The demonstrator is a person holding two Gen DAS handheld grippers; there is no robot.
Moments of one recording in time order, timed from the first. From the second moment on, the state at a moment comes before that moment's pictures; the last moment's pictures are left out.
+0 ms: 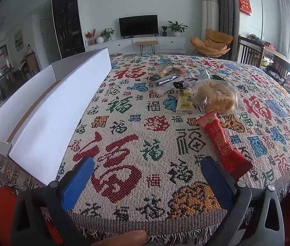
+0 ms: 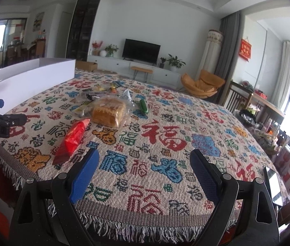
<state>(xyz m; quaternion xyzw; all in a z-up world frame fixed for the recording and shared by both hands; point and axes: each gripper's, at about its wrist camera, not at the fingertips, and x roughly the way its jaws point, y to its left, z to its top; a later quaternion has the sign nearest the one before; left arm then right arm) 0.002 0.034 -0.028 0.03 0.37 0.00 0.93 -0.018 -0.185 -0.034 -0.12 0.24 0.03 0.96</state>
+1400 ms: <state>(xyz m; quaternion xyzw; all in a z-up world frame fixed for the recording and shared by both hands) 0.007 0.041 -0.045 0.03 0.40 0.02 0.92 -0.007 -0.186 -0.043 -0.09 0.28 0.02 0.96</state>
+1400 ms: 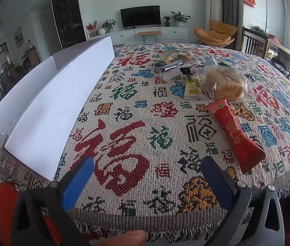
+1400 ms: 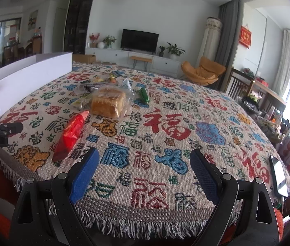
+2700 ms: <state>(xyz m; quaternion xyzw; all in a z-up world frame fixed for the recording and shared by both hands) 0.030 0.081 -0.083 -0.02 0.47 0.04 0.88 0.118 -0.086 -0.087 -0.01 0.50 0.22 0.84</state>
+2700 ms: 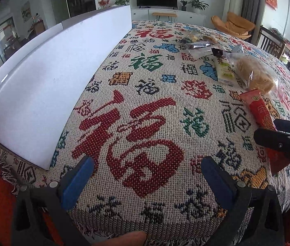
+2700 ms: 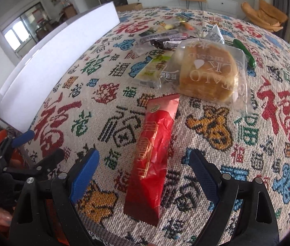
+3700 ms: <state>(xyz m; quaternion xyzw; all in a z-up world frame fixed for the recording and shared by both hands) 0.037 0.080 -0.087 -0.02 0.47 0.03 0.88 0.104 -0.222 -0.063 0.05 0.43 0.04 0.90</state>
